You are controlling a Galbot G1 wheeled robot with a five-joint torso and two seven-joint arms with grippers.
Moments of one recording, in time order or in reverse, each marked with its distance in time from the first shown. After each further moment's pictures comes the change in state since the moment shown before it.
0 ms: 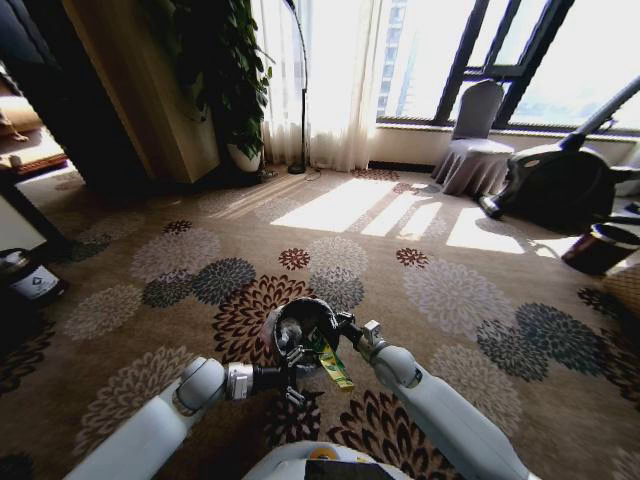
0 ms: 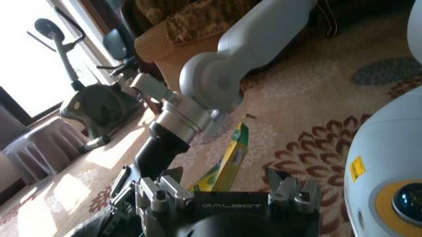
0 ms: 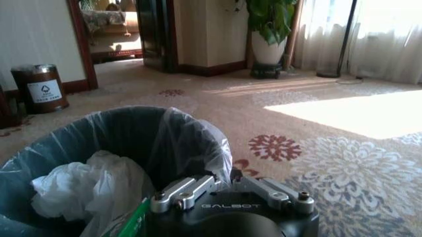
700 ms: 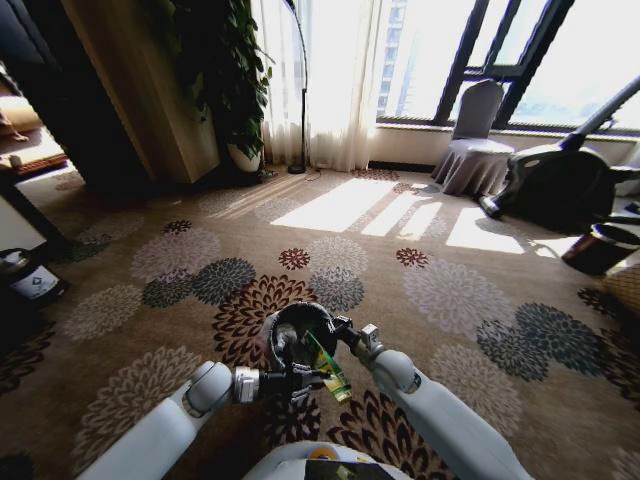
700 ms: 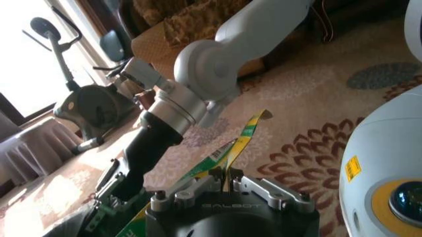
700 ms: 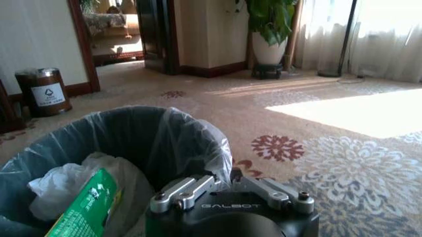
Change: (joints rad) left arm -0.023 -0.023 0.039 0.056 0.002 -0.030 0.002; right arm -0.023 -0.007 0.007 0.035 0.007 -0.011 0.010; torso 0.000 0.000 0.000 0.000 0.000
